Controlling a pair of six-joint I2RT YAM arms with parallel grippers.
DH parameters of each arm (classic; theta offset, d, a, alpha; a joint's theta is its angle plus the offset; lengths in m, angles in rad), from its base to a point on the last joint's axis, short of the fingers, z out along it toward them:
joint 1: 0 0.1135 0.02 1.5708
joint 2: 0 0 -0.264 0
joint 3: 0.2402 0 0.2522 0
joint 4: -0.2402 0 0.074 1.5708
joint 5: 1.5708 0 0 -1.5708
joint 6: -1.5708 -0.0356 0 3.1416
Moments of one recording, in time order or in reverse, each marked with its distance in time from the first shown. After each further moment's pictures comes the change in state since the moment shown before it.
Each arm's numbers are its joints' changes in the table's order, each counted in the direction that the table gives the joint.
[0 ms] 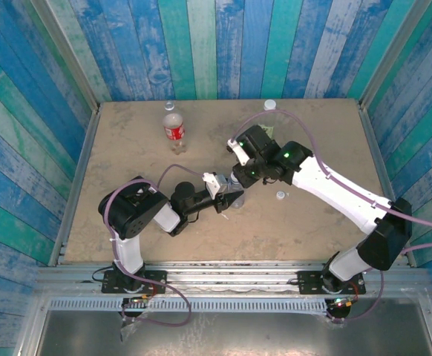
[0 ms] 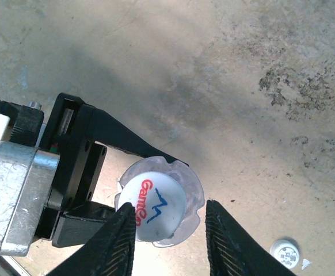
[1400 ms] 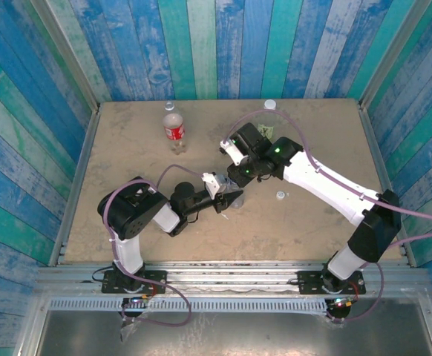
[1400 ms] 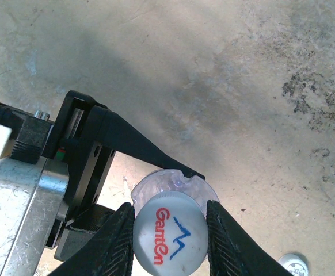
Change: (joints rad) left arm 0.000 0.006 -0.006 -0.003 -0.010 -0.002; right arm 0.002 -0.085 0.065 -0.027 -0.058 0.063
